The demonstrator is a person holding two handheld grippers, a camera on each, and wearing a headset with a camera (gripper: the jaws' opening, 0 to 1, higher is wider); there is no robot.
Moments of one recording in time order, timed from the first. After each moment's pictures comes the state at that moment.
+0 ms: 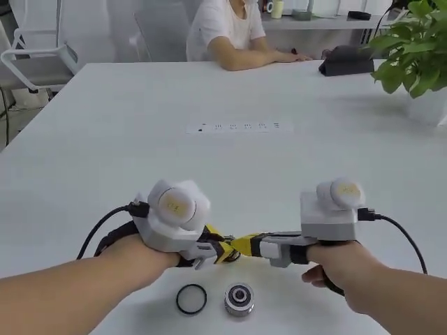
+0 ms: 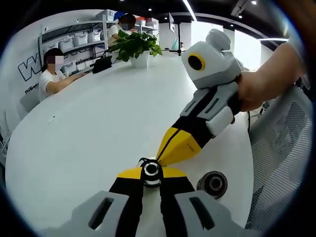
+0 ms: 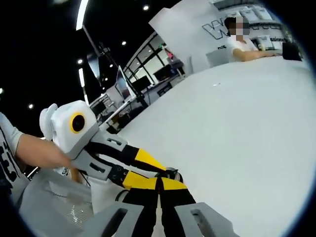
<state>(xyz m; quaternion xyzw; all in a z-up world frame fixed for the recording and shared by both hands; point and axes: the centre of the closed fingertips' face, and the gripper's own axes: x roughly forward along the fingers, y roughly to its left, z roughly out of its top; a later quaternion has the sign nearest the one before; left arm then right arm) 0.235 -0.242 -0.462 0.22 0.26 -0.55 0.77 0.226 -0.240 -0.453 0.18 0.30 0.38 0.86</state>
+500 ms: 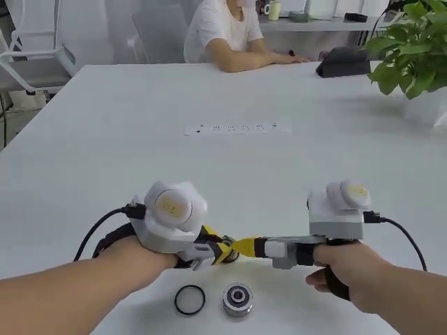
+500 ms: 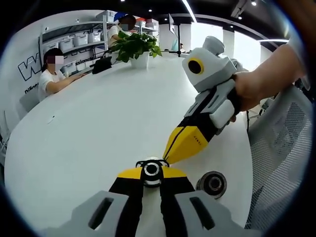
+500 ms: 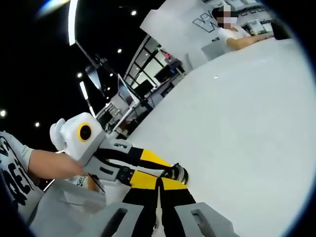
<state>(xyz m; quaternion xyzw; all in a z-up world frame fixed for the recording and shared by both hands) 0.234 -0.242 -0.462 0.21 0.26 -0.55 0.77 0.217 -0.242 -0.448 0.25 0.31 0.39 0.83</state>
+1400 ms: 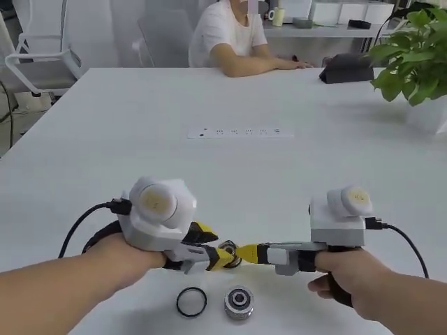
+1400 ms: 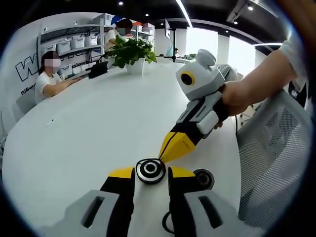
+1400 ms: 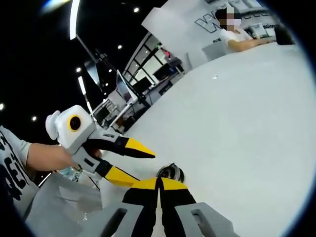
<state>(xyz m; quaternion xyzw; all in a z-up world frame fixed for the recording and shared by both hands) 0.224 -0.227 -0.439 0.19 0.24 -0.58 0.76 0.216 -0.241 -0.452 0.22 0.31 0.39 0.84</state>
